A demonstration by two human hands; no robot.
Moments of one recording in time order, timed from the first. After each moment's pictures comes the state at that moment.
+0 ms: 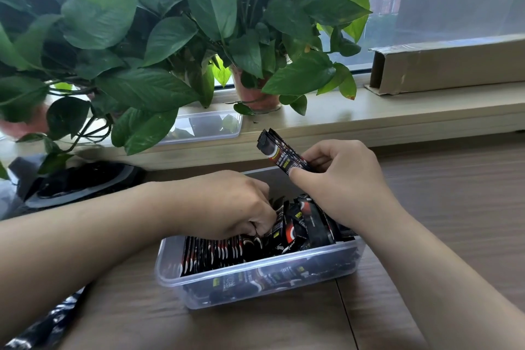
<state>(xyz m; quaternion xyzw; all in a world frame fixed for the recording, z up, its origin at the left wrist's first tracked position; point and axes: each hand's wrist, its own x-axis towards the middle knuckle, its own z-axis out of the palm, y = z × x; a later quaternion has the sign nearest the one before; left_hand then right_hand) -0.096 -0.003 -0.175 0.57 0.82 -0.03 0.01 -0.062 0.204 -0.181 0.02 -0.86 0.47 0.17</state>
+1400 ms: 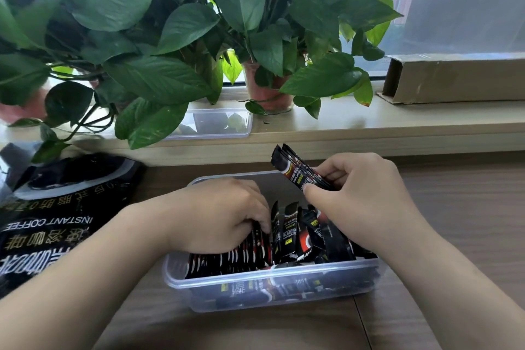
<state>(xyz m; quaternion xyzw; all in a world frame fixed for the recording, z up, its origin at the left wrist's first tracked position) -0.093 -0.029 -0.194 0.45 0.89 0.08 0.01 -0.056 0.195 -0.177 0.03 -0.90 0.42 0.13</state>
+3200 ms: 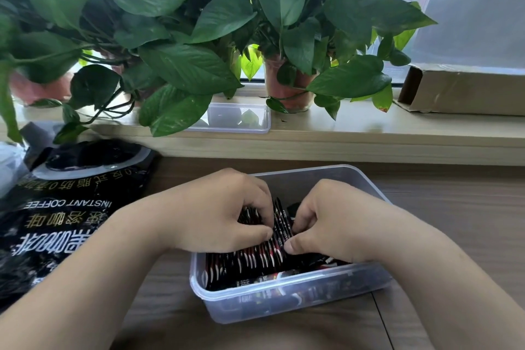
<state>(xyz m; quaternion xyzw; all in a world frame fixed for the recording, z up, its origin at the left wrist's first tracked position) -0.063 -0.047 -0.179 0.35 0.91 0.21 0.03 -0.060 0.156 -0.174 0.15 -0.96 0.20 -0.14</state>
